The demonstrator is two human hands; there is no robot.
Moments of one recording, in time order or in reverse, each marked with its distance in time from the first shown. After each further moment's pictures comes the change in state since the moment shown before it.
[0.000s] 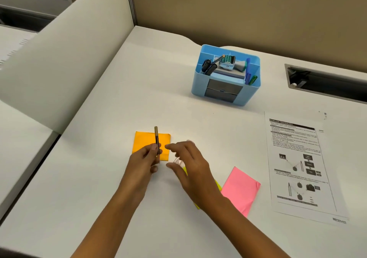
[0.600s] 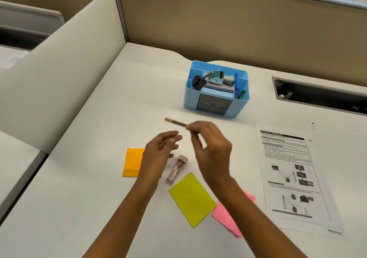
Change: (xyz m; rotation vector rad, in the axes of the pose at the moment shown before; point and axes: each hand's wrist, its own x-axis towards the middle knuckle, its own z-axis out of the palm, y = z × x) left_hand 0.033 0.030 0.050 0.127 -0.119 0.260; right_hand 0.062 0.016 -0.049 -0.151 0.467 -0.038
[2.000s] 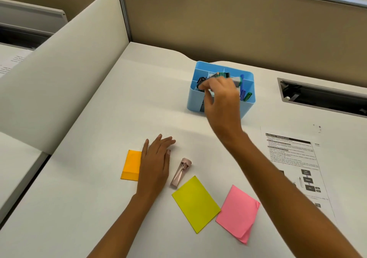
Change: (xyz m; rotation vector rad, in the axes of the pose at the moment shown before) left_hand 0.026 -0.071 -0.018 0.780 0.140 0.568; right_hand 0.097 0.029 0.020 -0.241 -0.005 -0.017
